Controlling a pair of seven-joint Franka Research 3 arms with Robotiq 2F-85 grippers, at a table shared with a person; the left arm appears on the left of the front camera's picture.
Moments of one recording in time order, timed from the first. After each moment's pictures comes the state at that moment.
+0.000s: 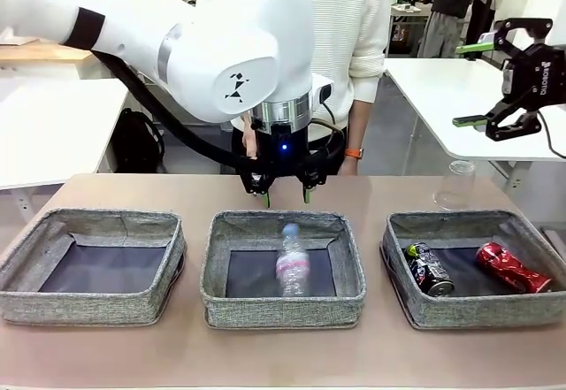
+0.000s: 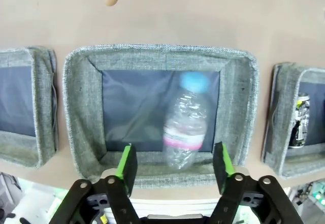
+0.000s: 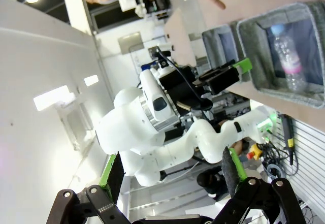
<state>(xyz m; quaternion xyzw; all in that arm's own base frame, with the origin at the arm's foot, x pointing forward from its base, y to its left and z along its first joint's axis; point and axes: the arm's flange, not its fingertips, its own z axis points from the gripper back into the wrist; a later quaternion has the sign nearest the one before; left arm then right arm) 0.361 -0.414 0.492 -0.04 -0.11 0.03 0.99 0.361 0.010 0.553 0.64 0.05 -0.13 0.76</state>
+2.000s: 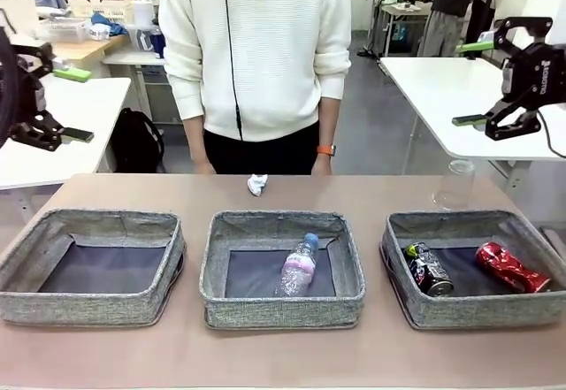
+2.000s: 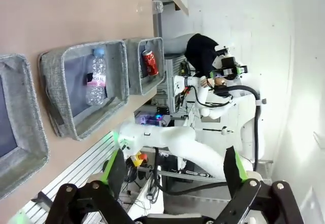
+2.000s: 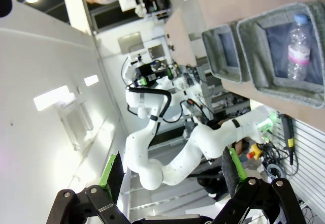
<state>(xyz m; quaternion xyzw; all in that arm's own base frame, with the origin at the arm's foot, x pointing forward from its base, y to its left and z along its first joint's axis) 0.377 0.004 0.537 -0.60 -0.05 -0.01 0.80 0.361 0.011 0.553 0.64 0.05 -0.13 0.76</state>
